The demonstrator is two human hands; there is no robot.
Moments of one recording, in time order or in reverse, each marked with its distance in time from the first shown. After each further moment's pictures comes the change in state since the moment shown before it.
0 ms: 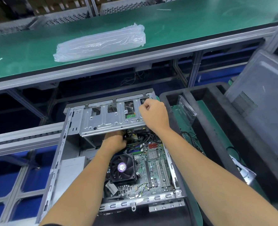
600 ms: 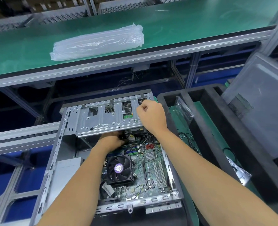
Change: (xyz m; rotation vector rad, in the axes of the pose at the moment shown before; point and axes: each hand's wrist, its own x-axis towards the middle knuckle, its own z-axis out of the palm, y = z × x) left_hand 0.011 -0.008 -0.002 -0.057 -0.108 0.000; right_hand 0.000 -0.002 -0.001 -0.004 -0.019 0.005
